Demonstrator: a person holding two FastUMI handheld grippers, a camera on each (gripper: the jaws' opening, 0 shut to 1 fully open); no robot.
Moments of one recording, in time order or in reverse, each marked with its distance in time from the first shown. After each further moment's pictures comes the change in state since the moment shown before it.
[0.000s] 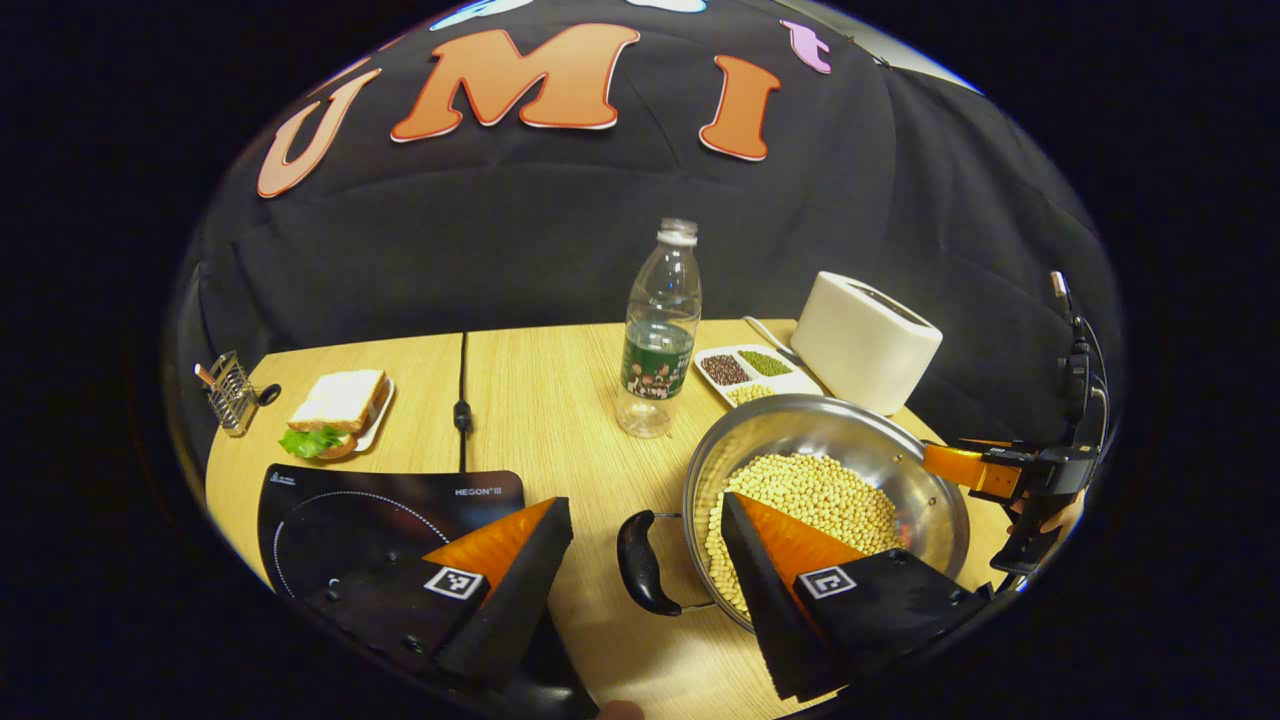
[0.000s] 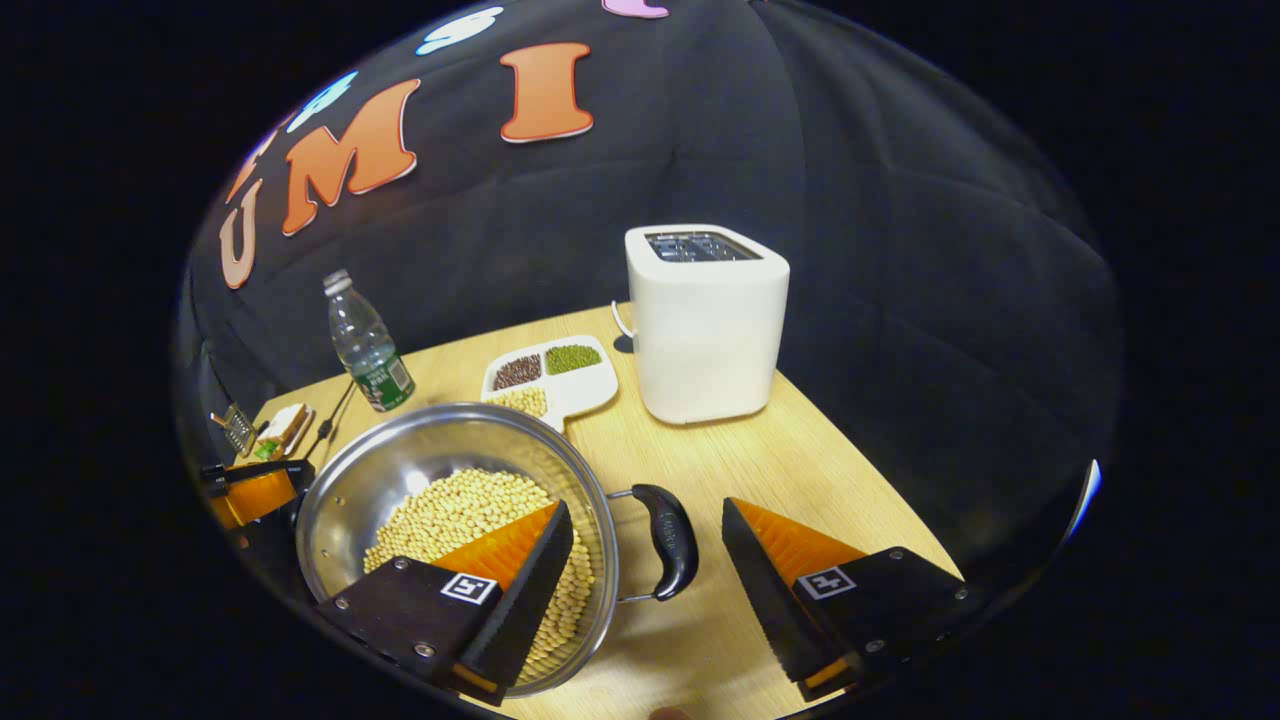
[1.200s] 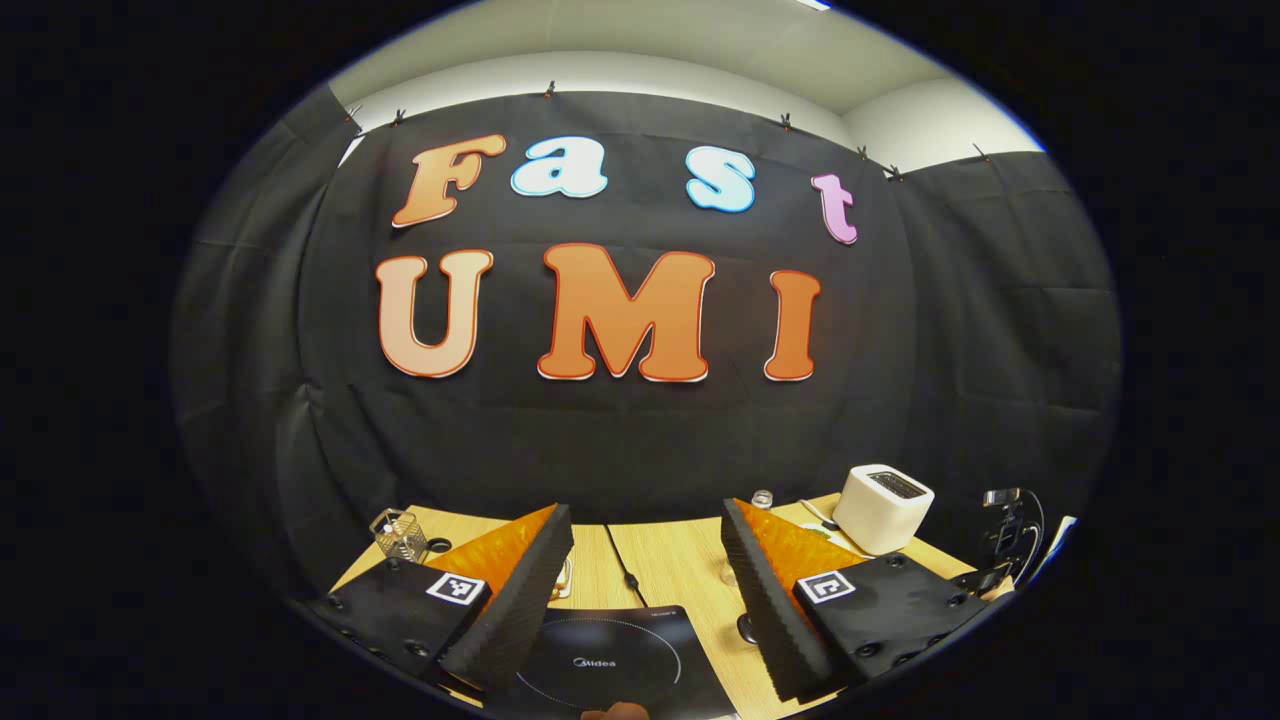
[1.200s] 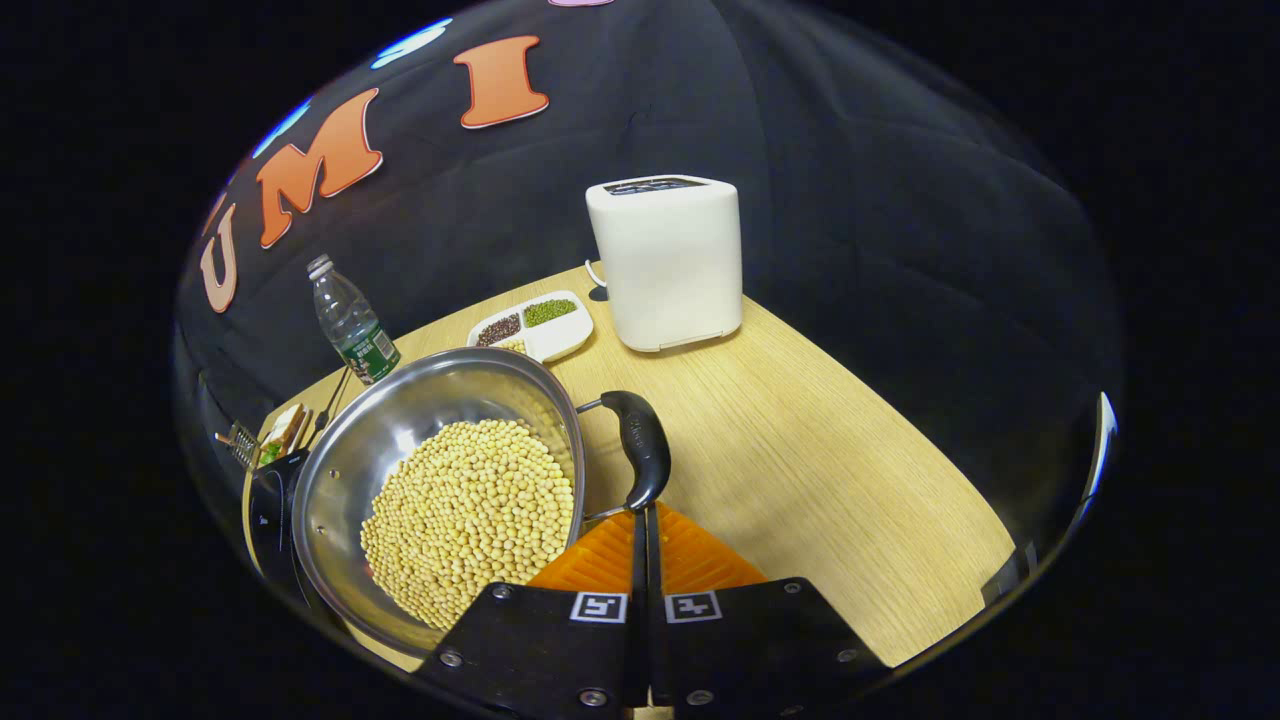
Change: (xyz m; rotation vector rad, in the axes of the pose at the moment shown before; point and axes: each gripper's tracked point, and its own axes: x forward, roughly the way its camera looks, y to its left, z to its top) left arm -0.264 0.097 0.176 0.028 -0.525 0.184; right arm -0.022 -0.004 -0.048 0.122 0.054 -0.005
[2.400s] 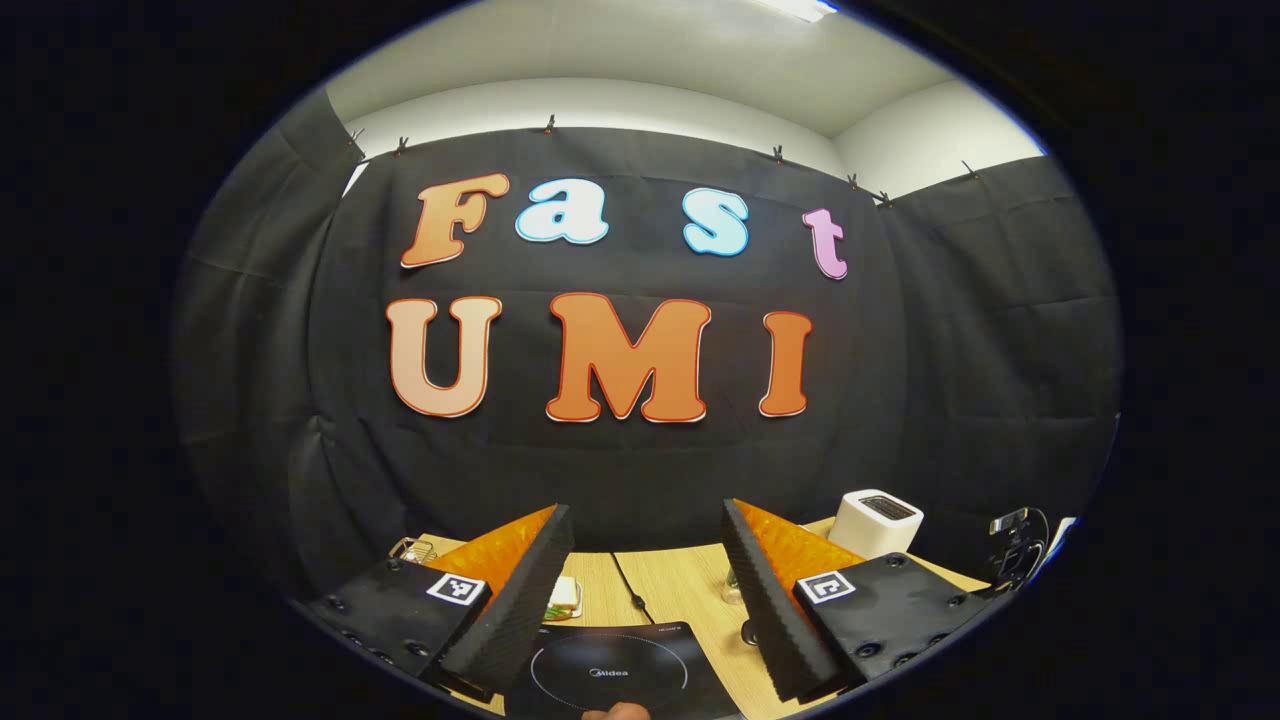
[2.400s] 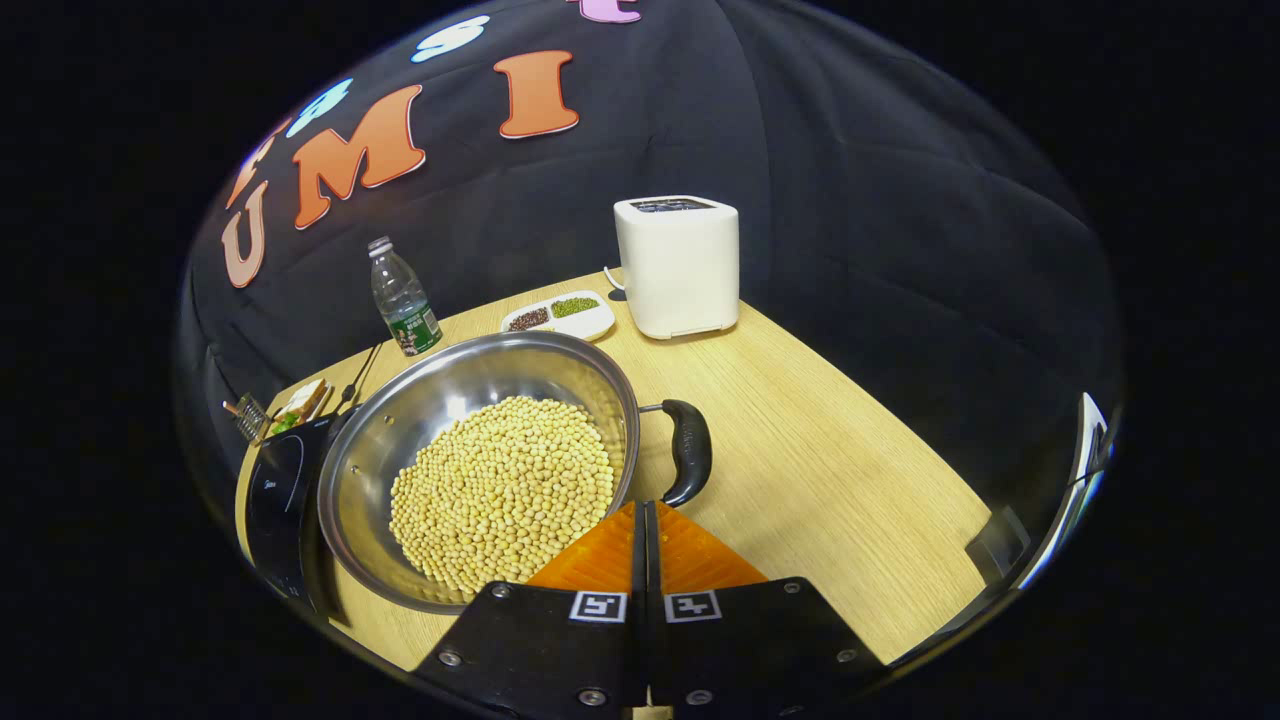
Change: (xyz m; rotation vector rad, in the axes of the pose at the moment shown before) left arm -0.044 0.013 0.061 0.017 -0.122 -0.010; right arm -0.054 0.015 -0.024 -0.048 -0.064 -0.002
